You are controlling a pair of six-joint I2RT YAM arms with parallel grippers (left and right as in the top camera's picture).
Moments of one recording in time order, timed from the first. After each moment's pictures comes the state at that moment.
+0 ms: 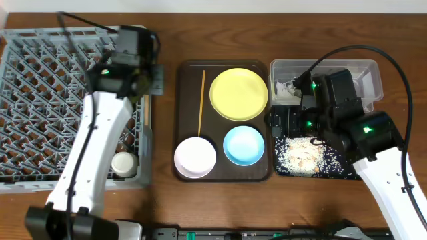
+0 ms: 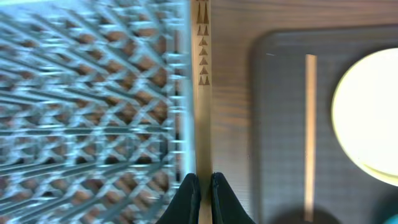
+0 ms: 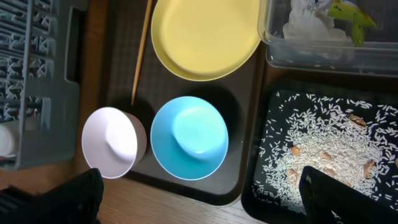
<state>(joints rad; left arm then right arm) -0.14 1.54 1.48 -0.96 -0.17 -0.08 0.35 1.25 1.26 -1.04 -0.21 0.36</state>
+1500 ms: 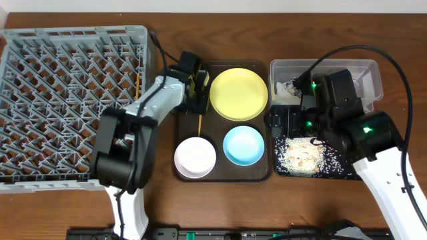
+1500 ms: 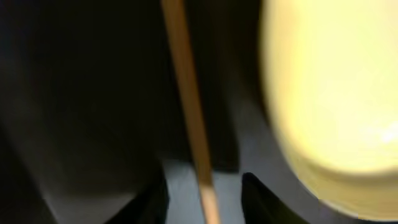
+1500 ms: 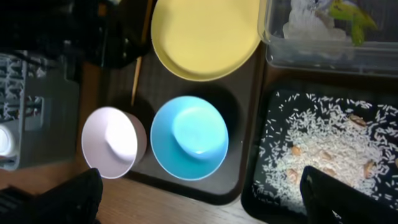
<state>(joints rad) -0.31 2.05 1.38 -0.67 0.19 -0.14 0.35 1.25 1.26 -1.04 -0.21 0.36</state>
